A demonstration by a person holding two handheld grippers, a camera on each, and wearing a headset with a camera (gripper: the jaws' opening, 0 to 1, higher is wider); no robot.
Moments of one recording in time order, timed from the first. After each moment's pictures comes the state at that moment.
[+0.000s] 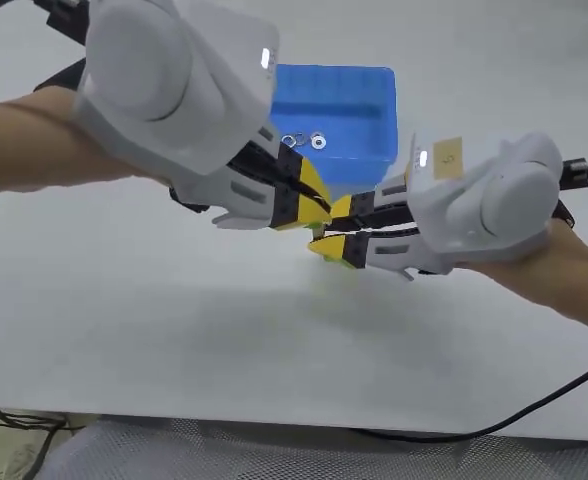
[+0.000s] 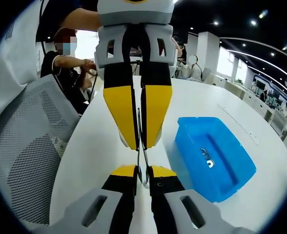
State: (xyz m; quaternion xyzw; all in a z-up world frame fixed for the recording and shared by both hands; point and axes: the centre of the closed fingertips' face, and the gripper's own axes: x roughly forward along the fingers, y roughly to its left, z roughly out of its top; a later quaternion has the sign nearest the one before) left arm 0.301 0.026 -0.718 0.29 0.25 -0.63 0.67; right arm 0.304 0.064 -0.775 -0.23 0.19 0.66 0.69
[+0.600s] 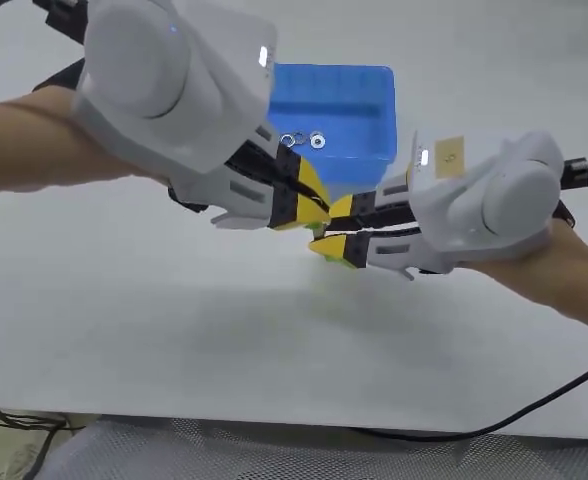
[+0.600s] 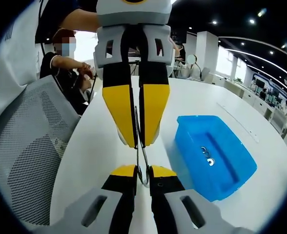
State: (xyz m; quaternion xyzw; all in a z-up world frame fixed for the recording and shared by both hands) left arm 0.299 0.025 -0.719 0.28 0.26 -0.63 0.67; right arm 0.304 0.063 -0.777 -0.22 0.19 0.66 0.70
